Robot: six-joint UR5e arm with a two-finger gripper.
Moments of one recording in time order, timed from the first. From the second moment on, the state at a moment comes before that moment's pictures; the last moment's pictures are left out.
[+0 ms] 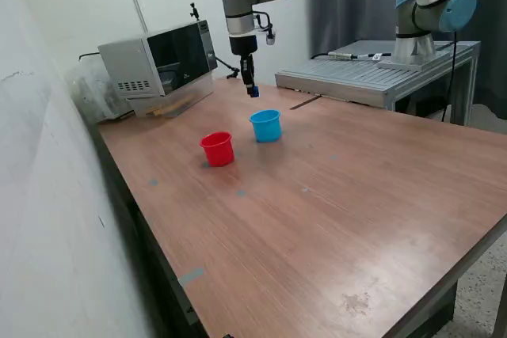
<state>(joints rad) -0.31 -1.07 1.57 -2.09 -1.70 3.48</state>
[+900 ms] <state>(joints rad) -0.26 -1.03 1.62 -2.16 -1.70 3.47</state>
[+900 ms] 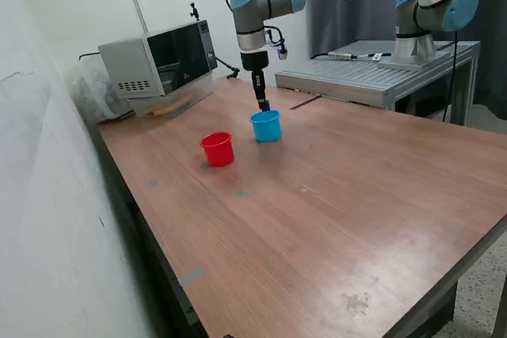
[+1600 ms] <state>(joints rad) -0.26 -1.02 1.61 -2.15 -1.70 3.44</state>
